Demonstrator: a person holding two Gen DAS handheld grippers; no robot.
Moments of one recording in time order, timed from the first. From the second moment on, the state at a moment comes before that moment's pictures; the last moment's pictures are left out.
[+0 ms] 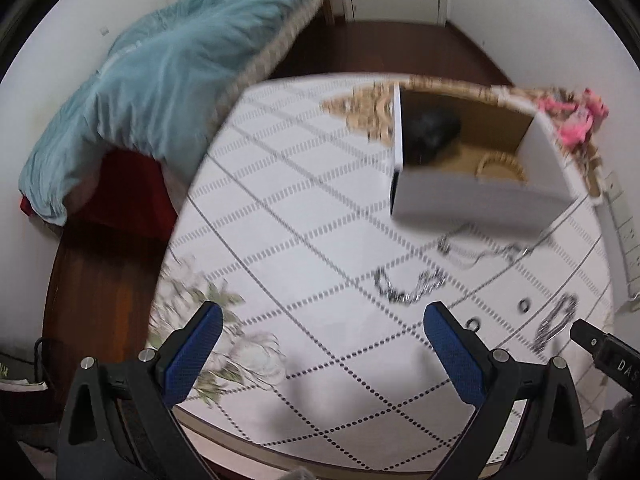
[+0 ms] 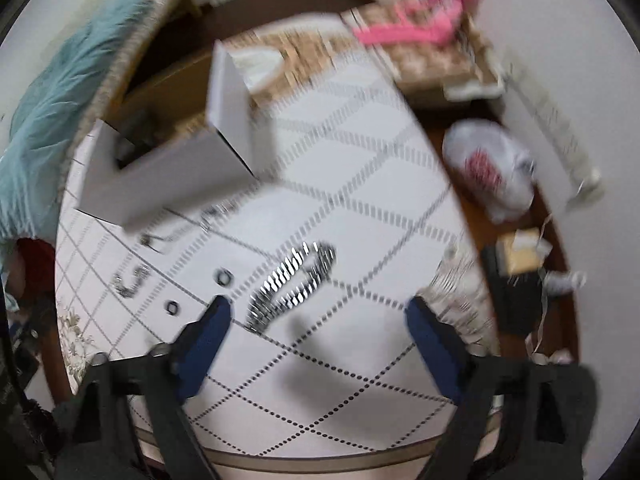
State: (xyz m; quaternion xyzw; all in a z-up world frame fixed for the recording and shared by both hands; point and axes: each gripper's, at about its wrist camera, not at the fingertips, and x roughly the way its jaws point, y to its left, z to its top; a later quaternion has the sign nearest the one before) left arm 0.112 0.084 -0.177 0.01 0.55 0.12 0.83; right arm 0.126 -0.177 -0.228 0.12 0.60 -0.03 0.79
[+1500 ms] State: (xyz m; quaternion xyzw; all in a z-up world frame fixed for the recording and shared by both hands) left arm 0.161 0.085 -0.232 -0.07 0.59 -0.03 0.80; right arm 0.129 -0.182 -0.240 0.13 0.56 -0.02 0.82
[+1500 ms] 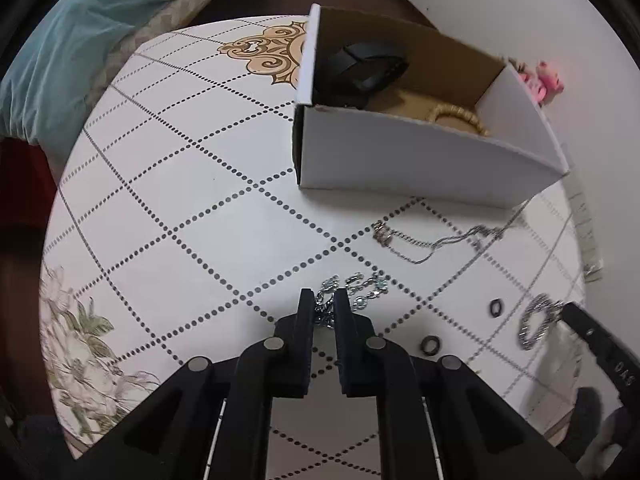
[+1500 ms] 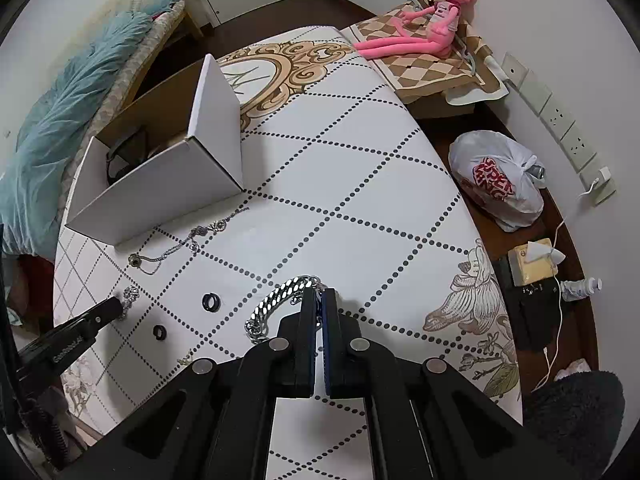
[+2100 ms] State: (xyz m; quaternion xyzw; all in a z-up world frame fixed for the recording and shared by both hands) left arm 0.139 0.104 -0.130 -0.12 0.51 -0.06 0.85; right arm 0.133 -0.171 -0.156 0.18 0.51 0.07 0.84
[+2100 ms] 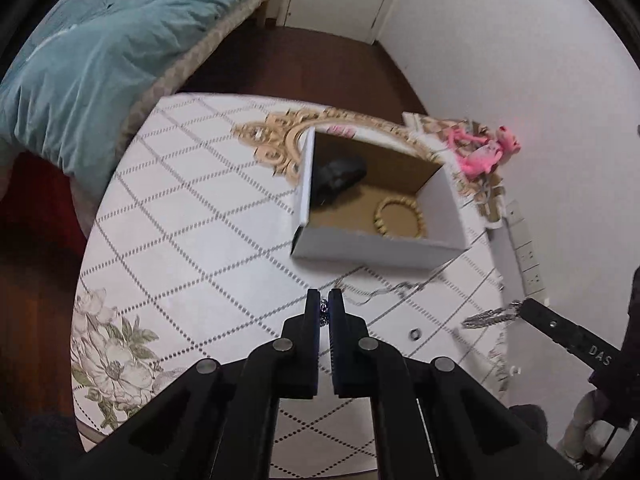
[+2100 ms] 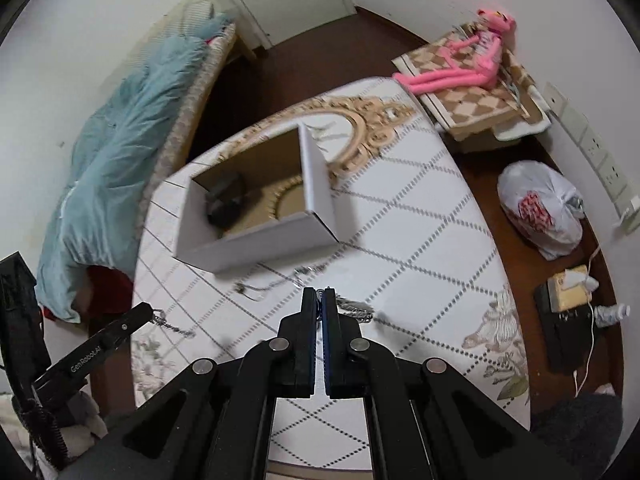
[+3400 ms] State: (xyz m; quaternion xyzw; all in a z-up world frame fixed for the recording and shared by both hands) left arm 0.268 0.084 -0.114 -0.05 0.54 -0.02 0.84; right arm 0.304 -0.116 -0.146 0.06 0.59 0.11 0.80
